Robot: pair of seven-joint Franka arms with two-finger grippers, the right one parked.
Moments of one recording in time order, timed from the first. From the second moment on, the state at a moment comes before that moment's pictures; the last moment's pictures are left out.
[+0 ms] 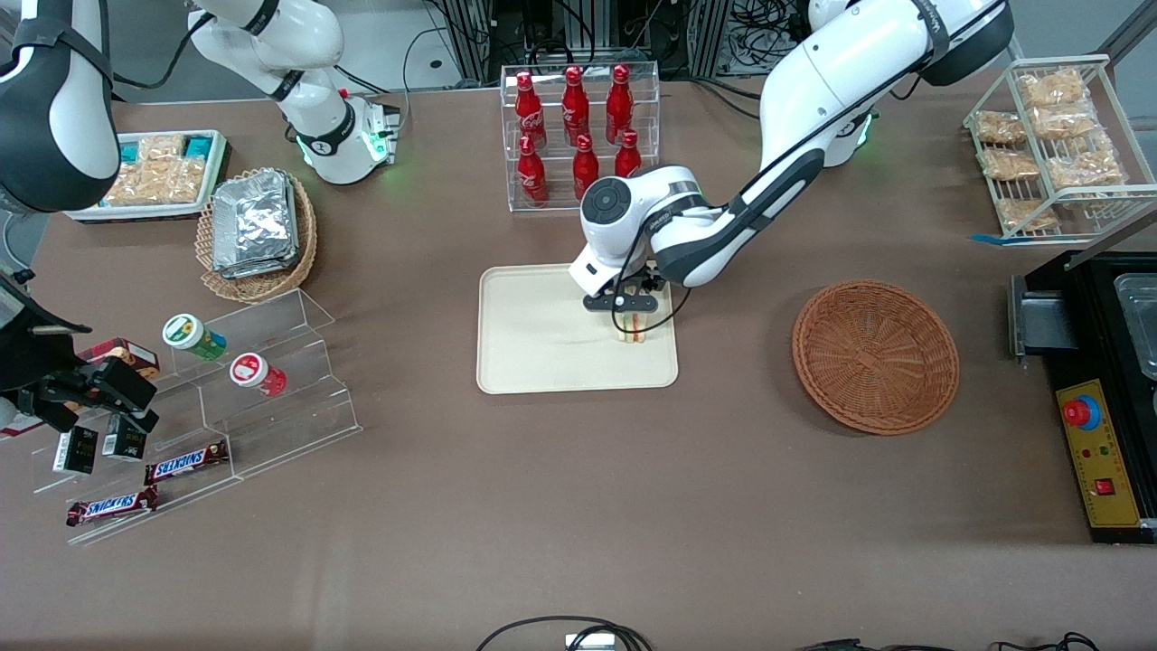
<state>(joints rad) -0.15 0.67 -0.77 -1.94 0.61 2.19 -1.19</state>
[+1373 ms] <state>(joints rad) 0.06 0.58 -0.76 -1.48 0.58 1.77 -1.29</state>
